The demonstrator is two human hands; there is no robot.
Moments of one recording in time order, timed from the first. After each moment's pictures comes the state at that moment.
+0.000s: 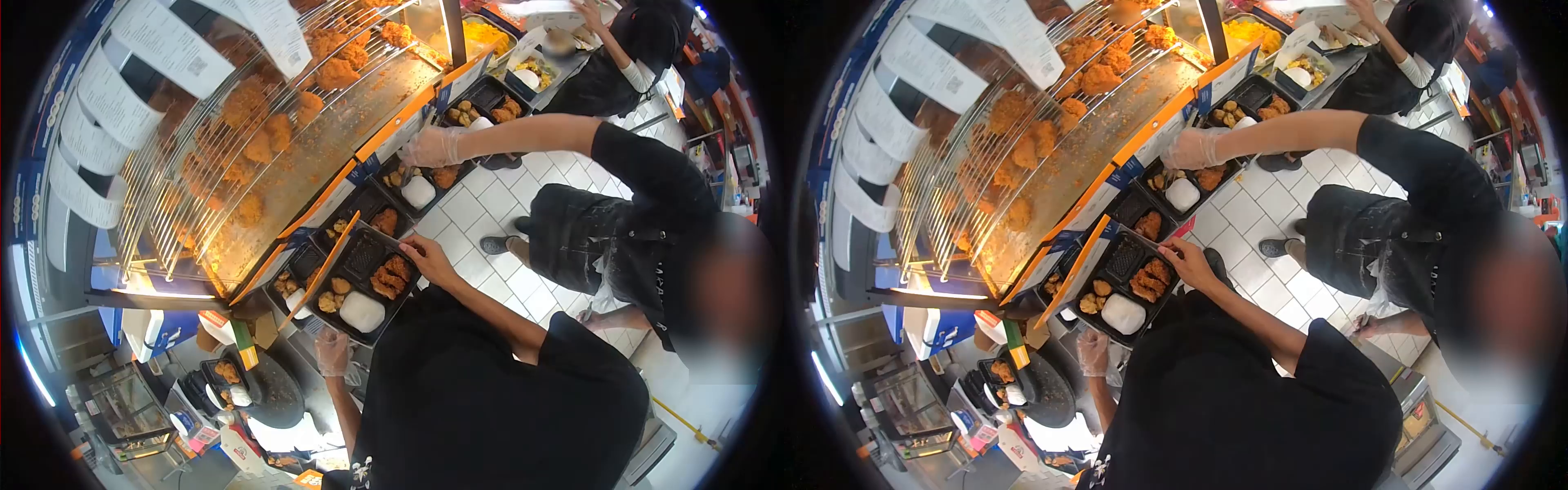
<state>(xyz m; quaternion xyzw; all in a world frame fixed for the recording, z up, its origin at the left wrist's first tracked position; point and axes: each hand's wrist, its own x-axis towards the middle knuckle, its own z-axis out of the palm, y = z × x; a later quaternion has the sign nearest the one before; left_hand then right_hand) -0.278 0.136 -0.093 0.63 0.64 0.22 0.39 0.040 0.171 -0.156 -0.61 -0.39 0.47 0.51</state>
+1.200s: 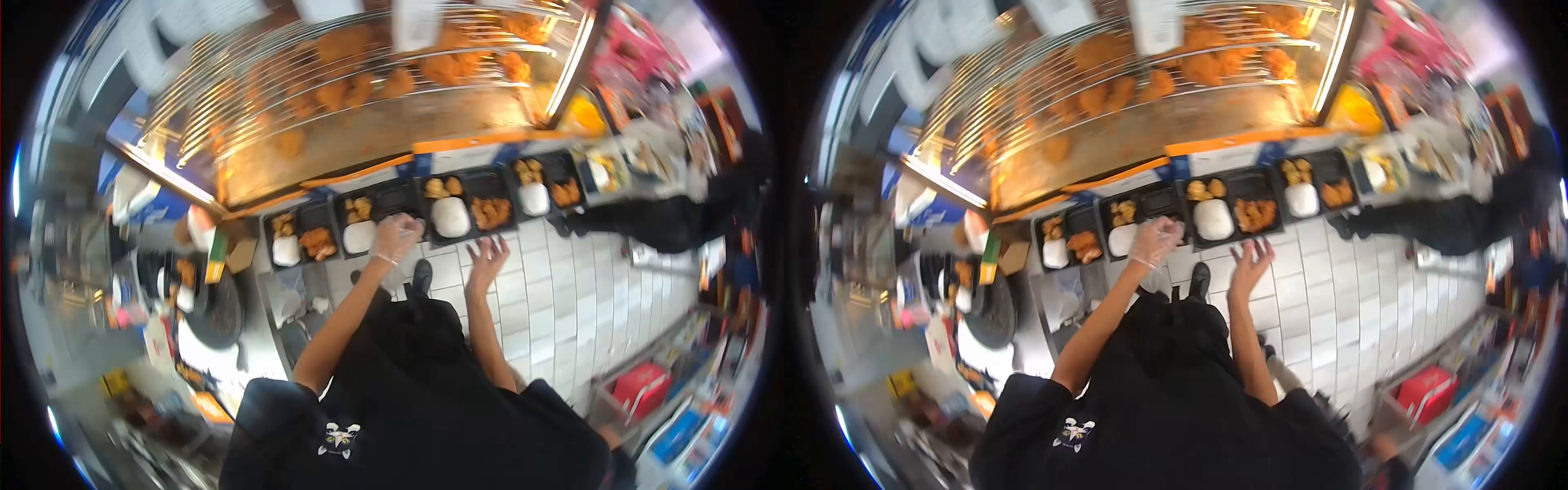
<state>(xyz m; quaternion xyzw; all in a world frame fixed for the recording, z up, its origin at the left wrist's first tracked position) -0.053 0.276 -0.185 0.68 0.57 0.28 0.36 0.148 0.195 -0.187 -0.60 -0.11 0.40 0.69</state>
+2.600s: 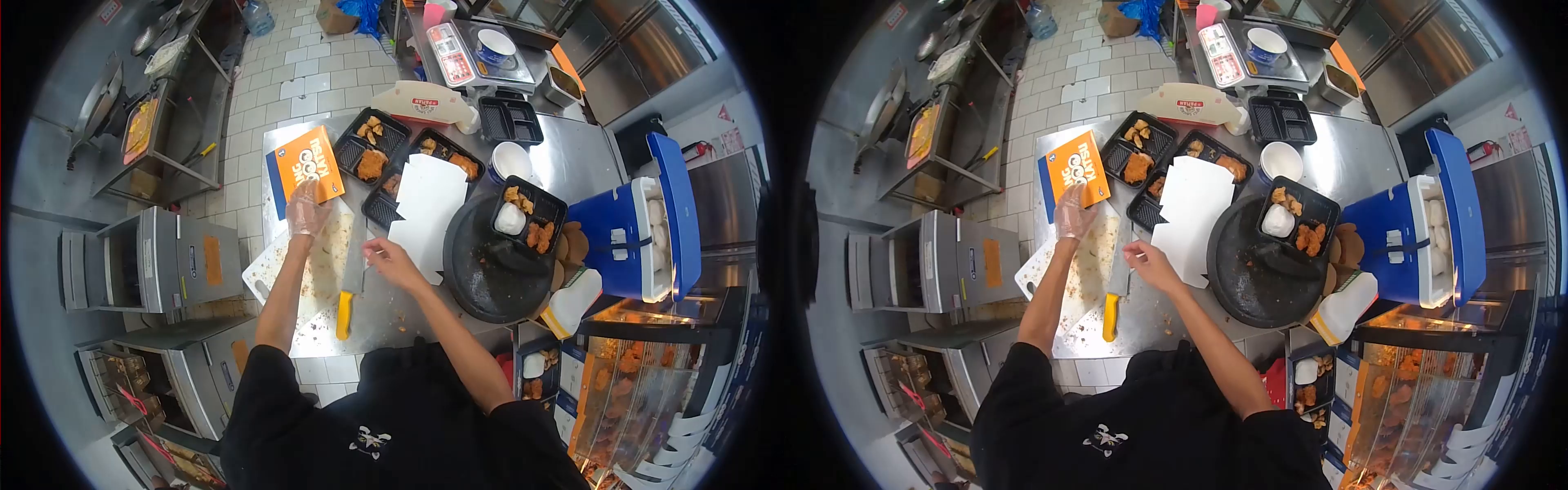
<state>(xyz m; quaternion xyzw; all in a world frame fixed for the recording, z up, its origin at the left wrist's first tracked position) -0.704 -0.344 -0.194 0.00 0.97 0.17 -0.16 -0.601 -0.093 -0.146 0.04 -0.71 0.66 -0.24</state>
